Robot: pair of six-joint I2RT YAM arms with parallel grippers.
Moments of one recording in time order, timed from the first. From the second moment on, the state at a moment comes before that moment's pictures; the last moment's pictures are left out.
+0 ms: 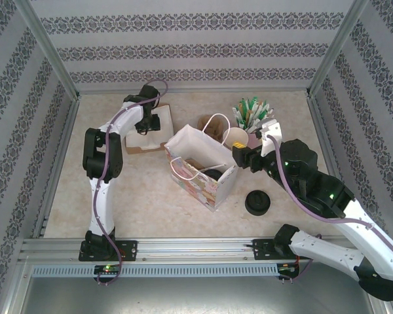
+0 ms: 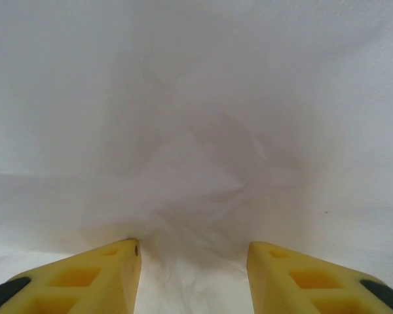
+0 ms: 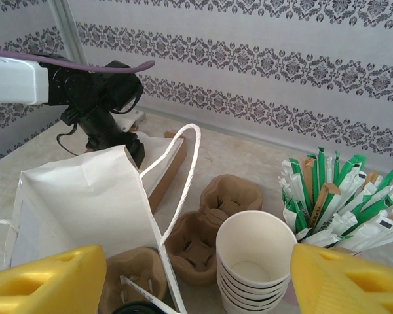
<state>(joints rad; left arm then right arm) -0.20 2.23 1.89 -0.92 -0.10 -0.38 0.82 0.78 1.14 -0.64 0.31 0.14</state>
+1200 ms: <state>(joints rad) -0.20 1.21 1.41 -0.61 0.20 -0.23 0.82 0.81 1.13 -0.39 -0.10 -0.34</state>
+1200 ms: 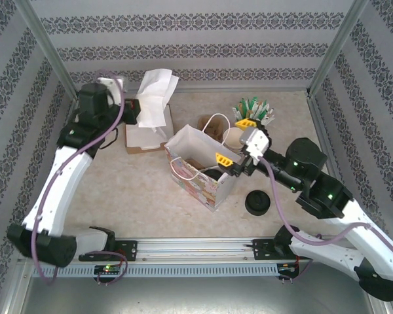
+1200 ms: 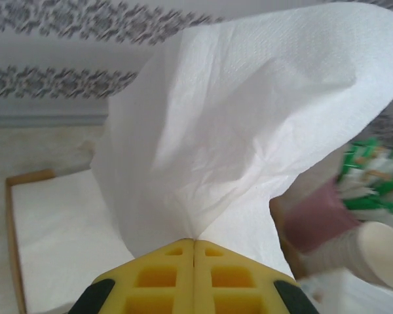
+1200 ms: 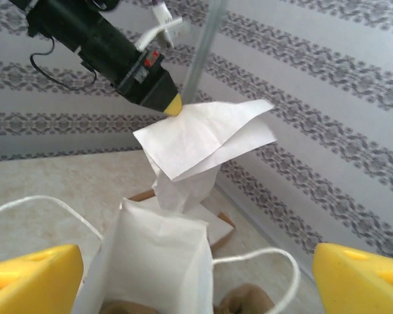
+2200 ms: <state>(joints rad) -0.20 1.03 1.64 -0.49 0.51 -0.61 0.99 1.39 1.23 0.13 -0.08 -0.22</state>
